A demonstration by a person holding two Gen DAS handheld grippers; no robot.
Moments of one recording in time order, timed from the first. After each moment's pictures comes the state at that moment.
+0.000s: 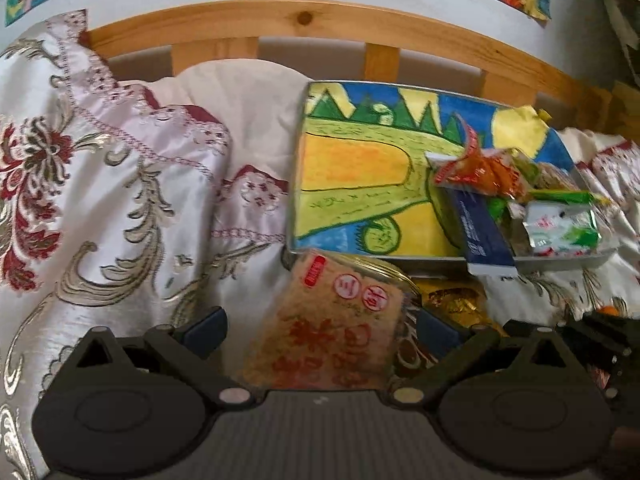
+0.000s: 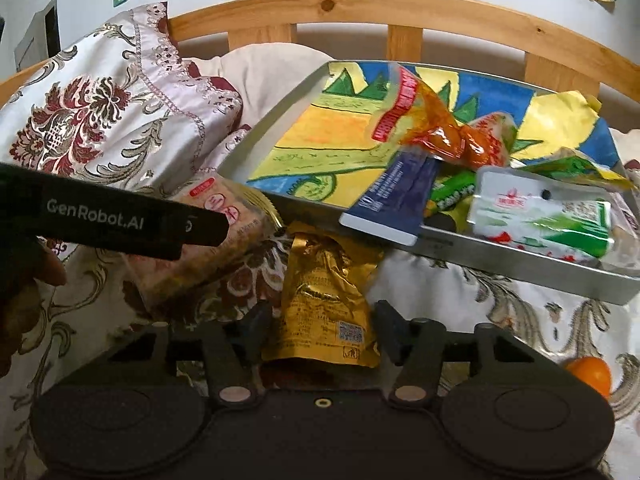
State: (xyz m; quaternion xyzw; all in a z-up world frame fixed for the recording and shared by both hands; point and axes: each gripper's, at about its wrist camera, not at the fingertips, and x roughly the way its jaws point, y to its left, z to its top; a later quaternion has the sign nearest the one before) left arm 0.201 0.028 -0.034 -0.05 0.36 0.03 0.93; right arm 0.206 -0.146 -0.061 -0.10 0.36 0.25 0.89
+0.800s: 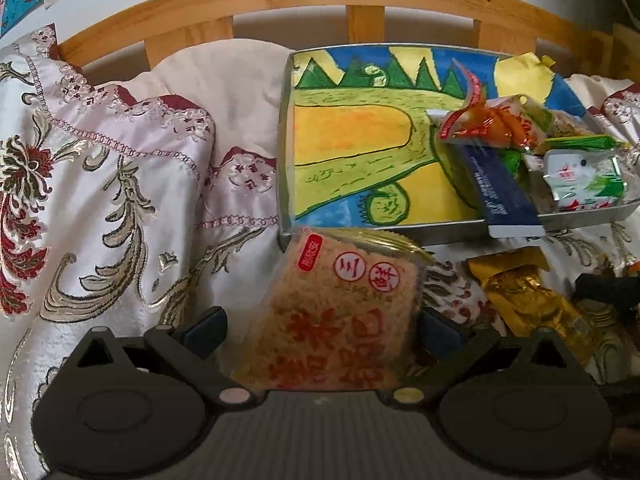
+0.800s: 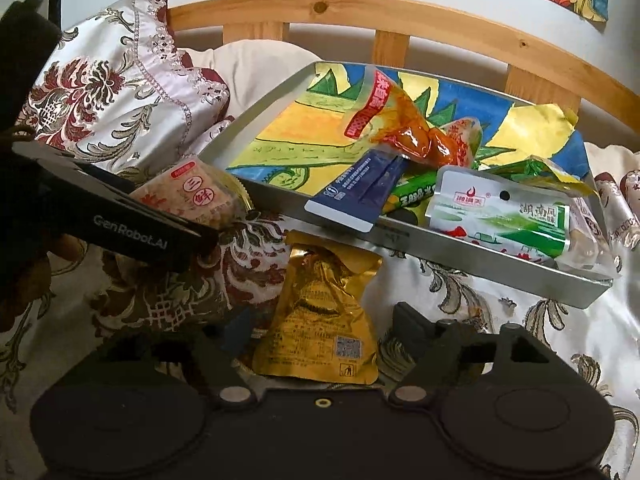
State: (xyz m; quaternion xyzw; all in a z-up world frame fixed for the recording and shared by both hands) left arm 0.219 0.017 -0.052 0.01 0.40 0.04 0.92; right arm 0.198 -0.161 -0.058 -0.14 0.34 0.24 0.90
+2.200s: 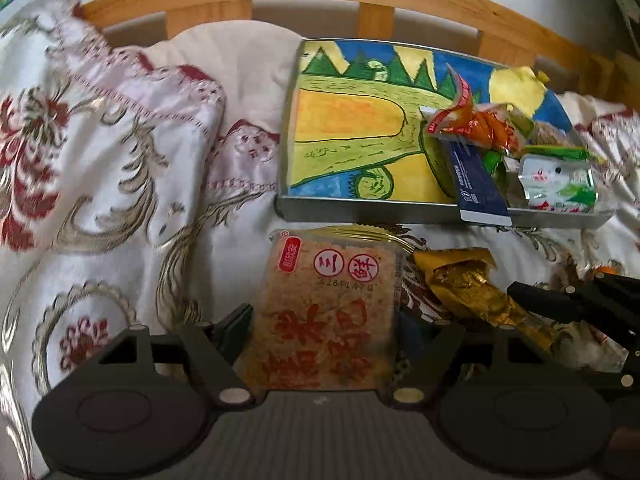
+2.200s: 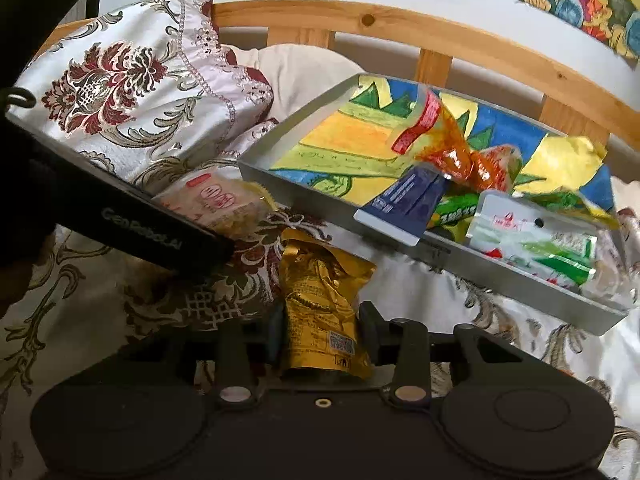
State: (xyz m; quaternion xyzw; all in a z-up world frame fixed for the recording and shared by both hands) left arm 0.189 0.025 -0.041 -0.05 0.41 0.03 0.91; right arm 0.181 -0.146 -0.056 -0.17 0.31 0.27 0.89
